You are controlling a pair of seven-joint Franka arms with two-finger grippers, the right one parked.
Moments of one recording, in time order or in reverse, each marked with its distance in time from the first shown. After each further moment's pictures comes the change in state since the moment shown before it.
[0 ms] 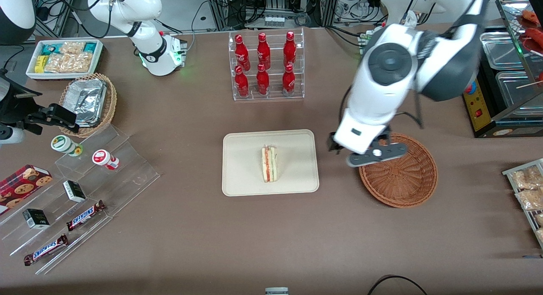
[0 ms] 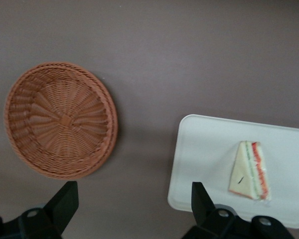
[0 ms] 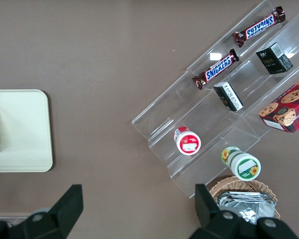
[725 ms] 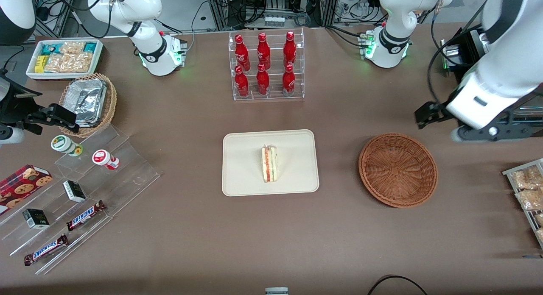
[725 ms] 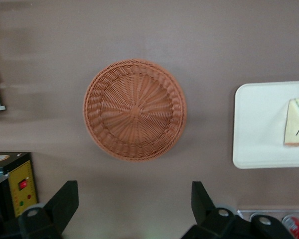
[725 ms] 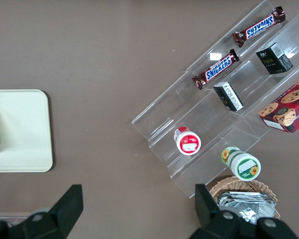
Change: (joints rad) arm 0.290 -0.225 0.006 -0.080 -0.089 -0.166 0.477
